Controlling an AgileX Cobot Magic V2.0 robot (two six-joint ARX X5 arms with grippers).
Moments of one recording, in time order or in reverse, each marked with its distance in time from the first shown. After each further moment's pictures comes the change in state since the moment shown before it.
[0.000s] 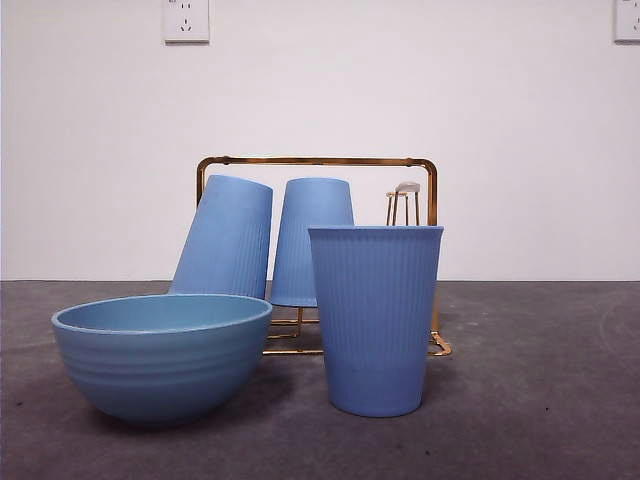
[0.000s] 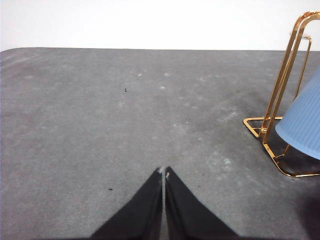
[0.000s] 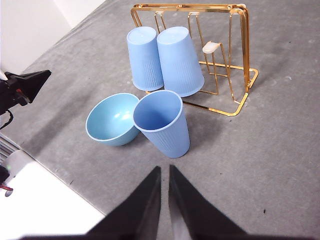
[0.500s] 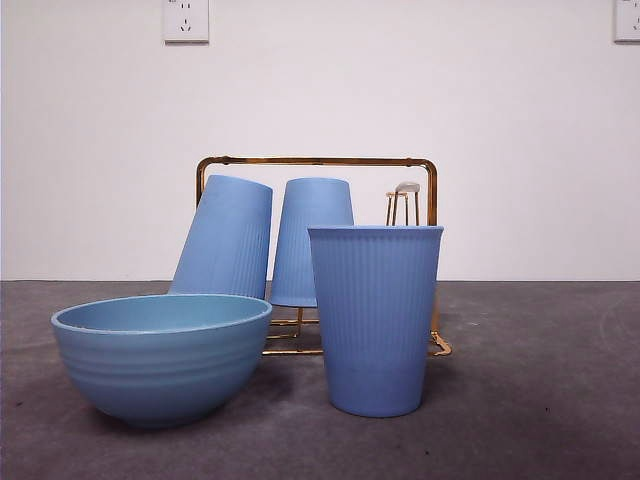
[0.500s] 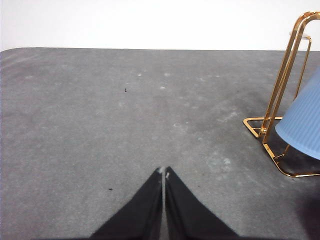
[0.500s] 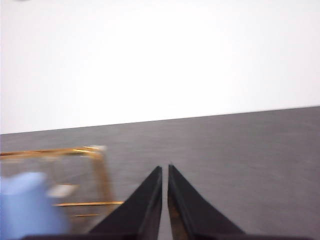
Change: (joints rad) left arm 0.000 0.000 0.000 0.000 0.000 0.000; right arm -0.511 -0.127 -0.414 0.729 0.093 -0.107
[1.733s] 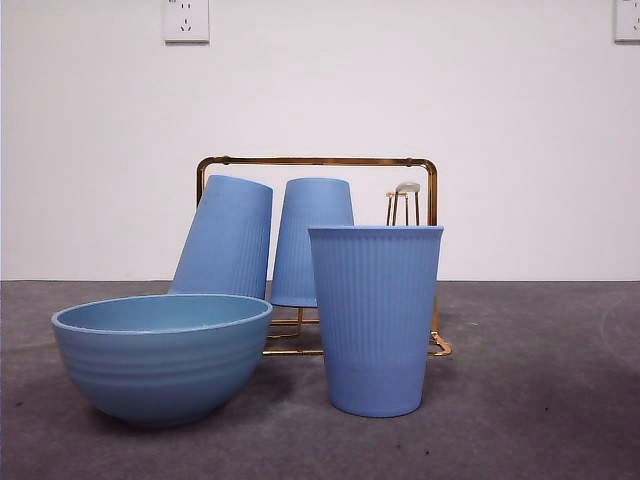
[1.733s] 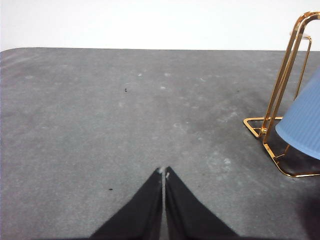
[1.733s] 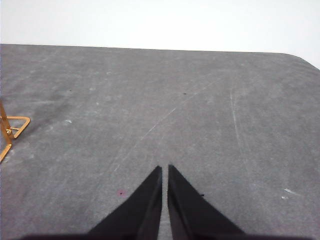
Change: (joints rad) left arm 0.000 0.000 0.000 0.000 0.000 0.000; right arm -0.092 -0.164 -0.407 0.090 0.087 -0.195
